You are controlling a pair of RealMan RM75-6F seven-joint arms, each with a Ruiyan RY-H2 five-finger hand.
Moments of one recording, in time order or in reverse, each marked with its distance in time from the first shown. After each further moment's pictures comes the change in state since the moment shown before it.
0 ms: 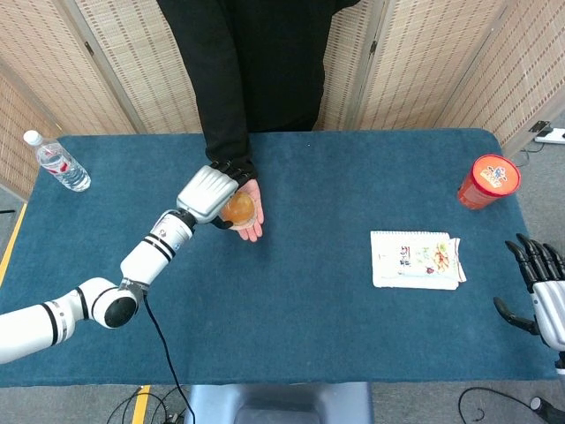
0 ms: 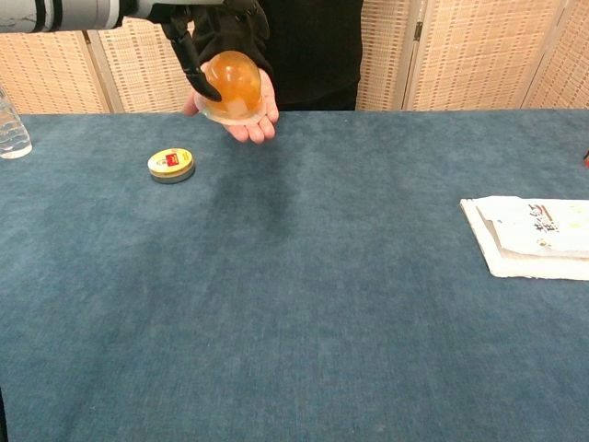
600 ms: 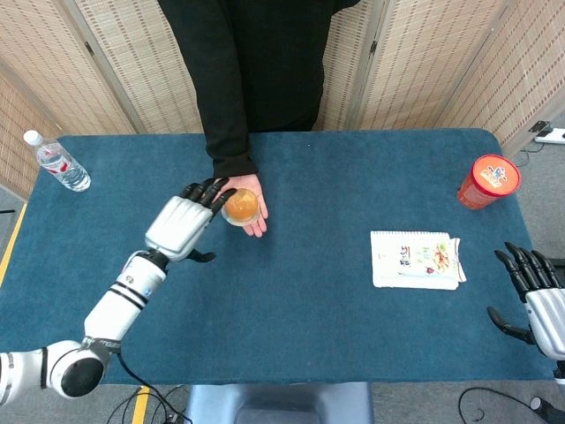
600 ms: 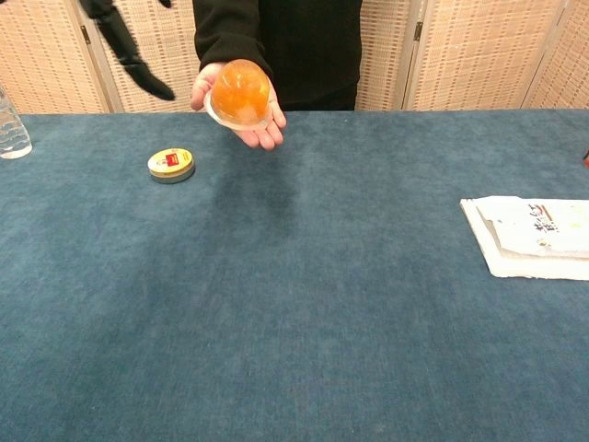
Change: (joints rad) left arm 0.100 0.233 0.123 -0.555 -0.175 0.387 0.176; right arm -0.010 0.013 -0.038 0.013 -0.083 0.026 0.039
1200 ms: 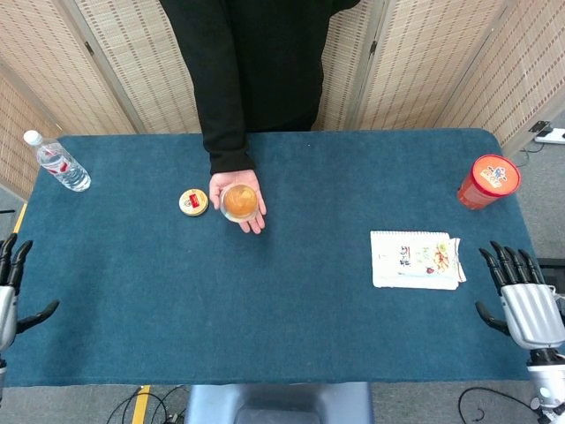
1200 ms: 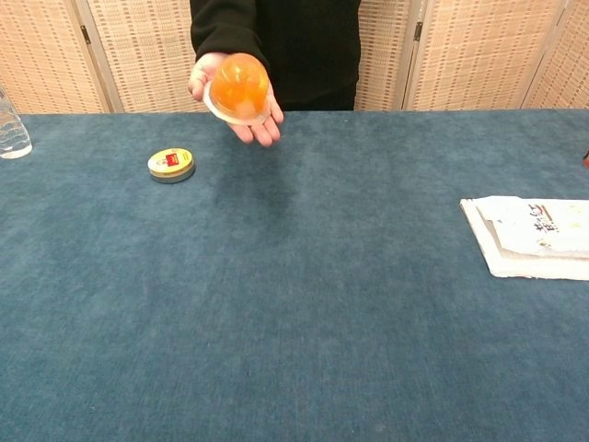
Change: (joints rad) left arm 0.763 -0.121 0.291 0.533 0.581 0.694 -0.559; right arm 0.033 -0.103 0.035 -0.043 0.124 -0.088 -0.316
